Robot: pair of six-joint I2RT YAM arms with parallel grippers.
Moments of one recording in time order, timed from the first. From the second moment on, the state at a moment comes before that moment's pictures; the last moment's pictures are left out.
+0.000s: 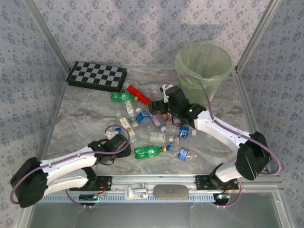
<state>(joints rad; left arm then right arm) -0.91 1.01 0.40 -0.58 -0.29 -0.98 0.71 1.44 1.12 -0.30 0.07 0.33</state>
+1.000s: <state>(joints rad) -0.67 0.60 0.37 -0.42 -0.45 -0.82 0.71 1.45 1.18 -0.29 -0.02 0.33</state>
